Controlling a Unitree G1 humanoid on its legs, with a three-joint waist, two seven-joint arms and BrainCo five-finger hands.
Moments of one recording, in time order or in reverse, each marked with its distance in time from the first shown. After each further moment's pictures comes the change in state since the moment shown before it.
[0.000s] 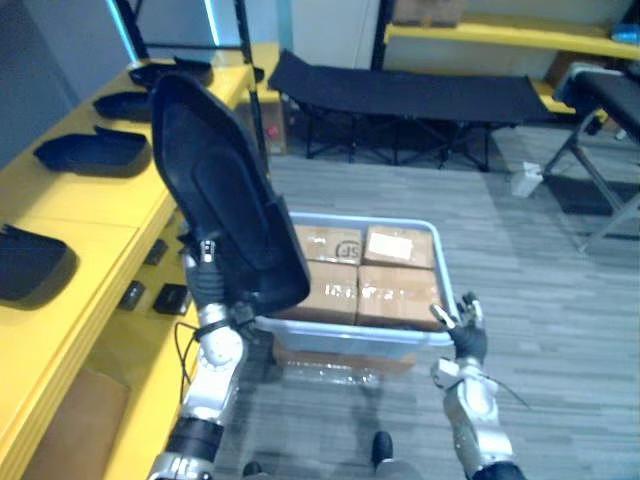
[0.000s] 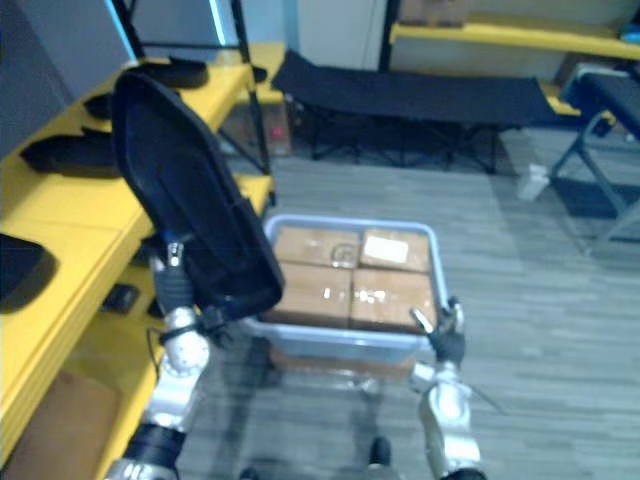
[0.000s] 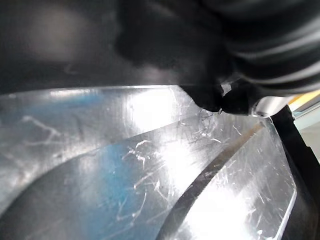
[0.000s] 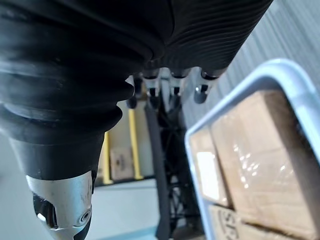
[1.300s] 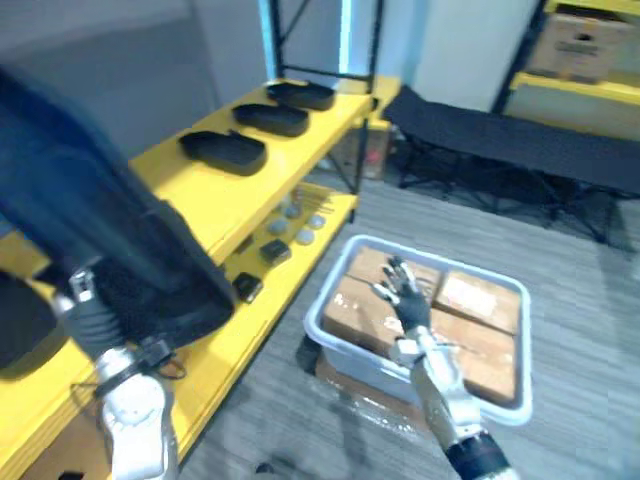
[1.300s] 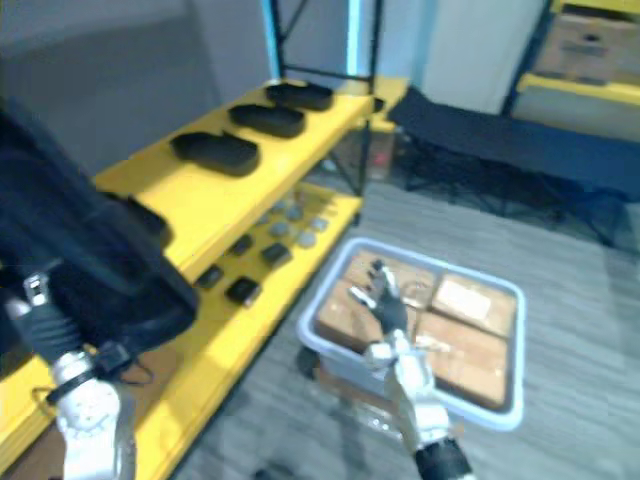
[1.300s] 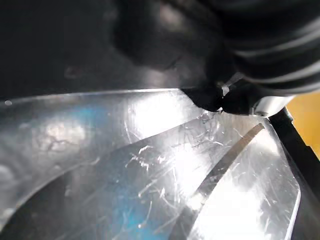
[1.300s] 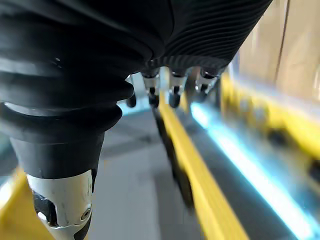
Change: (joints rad) left arm 0.317 -0.082 0.475 -0.403 0.082 0.123 -0.011; right arm -0.216 0.044 0.232 -0.042 0.057 0.076 0.297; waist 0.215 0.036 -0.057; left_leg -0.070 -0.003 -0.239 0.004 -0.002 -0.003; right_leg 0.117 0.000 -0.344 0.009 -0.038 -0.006
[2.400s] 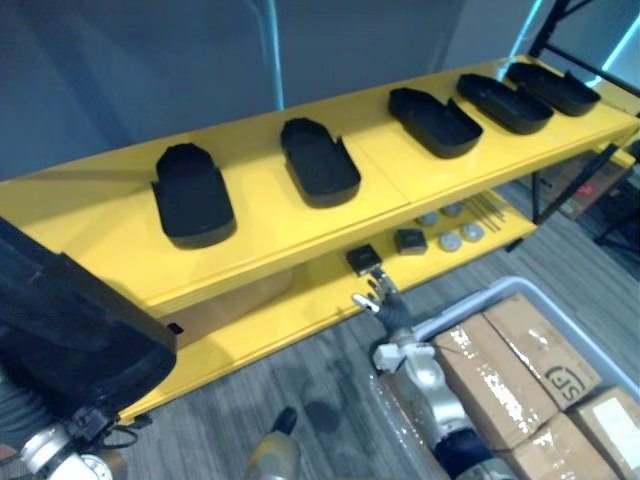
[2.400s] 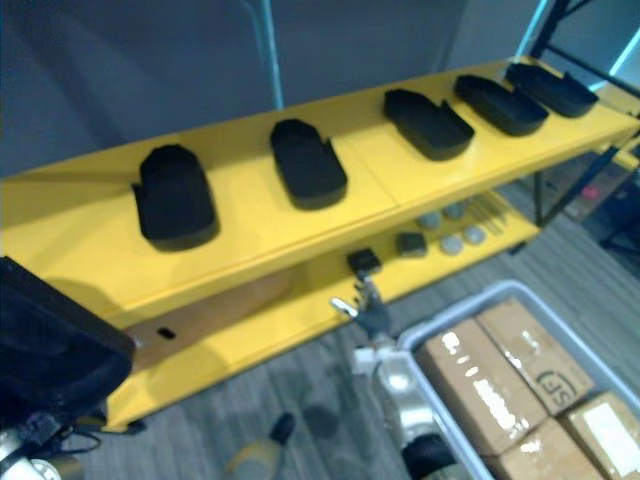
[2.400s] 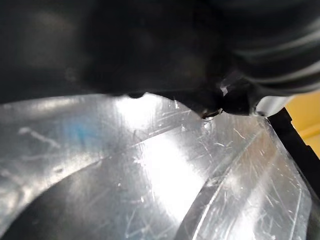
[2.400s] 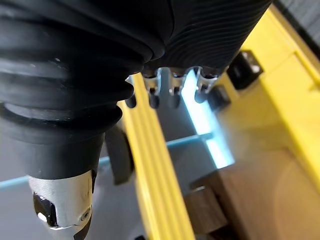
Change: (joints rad) left arm 0.219 -0.137 0.113 -0.097 -0.121 -0.093 -0.146; right arm 0.032 0.017 -0.040 0.062 -0.097 0.020 -0.046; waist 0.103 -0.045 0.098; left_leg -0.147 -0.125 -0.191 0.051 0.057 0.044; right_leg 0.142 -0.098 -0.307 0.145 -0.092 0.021
